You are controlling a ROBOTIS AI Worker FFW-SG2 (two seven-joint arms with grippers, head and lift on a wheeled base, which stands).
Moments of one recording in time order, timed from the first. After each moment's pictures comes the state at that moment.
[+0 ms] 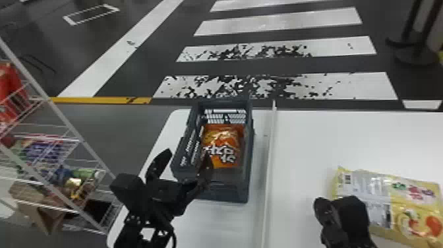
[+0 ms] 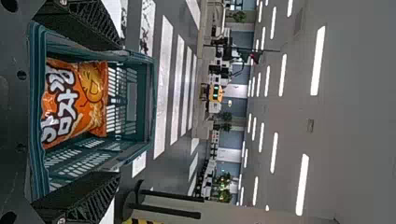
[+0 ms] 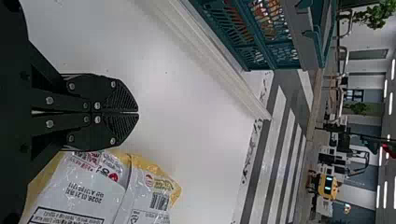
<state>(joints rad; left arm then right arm) 0.54 0.23 0.05 -2.02 0.29 -0.05 -0.06 0.31 0.00 0.30 -1.75 0.19 0.41 0.03</state>
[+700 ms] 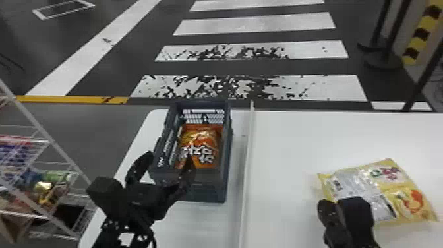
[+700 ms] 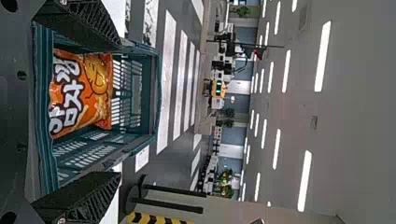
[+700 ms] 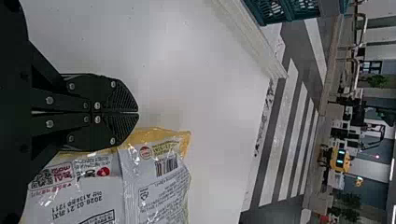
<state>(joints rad) 0.53 0.23 0.04 -2.01 0.29 -0.05 -0.06 0.37 -0.01 0.19 -1.82 0.20 0.44 0.05</state>
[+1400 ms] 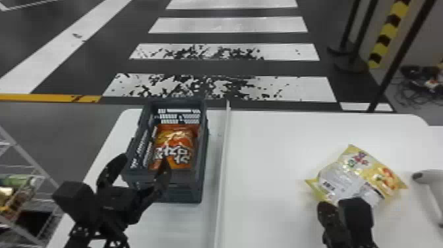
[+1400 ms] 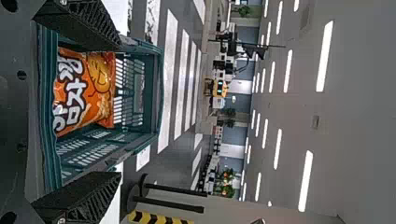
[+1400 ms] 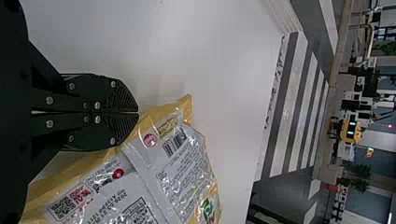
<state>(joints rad) 0.53 0.22 0.03 -2.00 0.29 -0.05 -0.06 0.41 -0.01 0.07 -1.86 0.19 0.46 0.05</state>
